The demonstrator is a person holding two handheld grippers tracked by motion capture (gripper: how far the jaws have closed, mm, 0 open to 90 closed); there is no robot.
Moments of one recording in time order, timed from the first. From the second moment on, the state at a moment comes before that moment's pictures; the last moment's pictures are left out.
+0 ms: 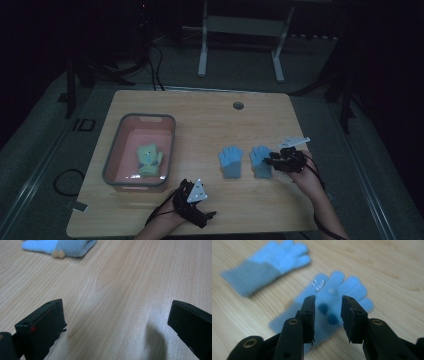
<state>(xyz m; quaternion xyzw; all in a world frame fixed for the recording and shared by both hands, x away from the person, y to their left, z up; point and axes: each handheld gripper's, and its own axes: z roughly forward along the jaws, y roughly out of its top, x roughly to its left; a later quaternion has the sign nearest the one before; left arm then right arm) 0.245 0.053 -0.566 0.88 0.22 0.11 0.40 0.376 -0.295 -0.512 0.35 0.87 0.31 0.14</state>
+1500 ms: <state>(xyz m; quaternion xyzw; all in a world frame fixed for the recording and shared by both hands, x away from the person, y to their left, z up) 0.244 0.053 -0.567 0.88 0.22 0.12 0.40 0.368 -0.256 -0.468 0.39 0.83 0.34 0.20</state>
